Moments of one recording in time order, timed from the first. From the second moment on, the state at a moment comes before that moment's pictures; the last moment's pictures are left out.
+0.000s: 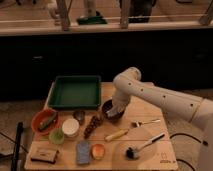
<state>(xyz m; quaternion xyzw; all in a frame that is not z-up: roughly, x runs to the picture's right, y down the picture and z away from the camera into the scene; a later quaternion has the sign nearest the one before) 0.079 0.117 0.811 -0.27 -0.17 -0.36 0.88</state>
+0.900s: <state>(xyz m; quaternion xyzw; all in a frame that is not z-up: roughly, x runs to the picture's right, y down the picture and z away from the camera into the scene) 0.084 0.112 0.830 -0.29 -0.18 -0.36 0.87</state>
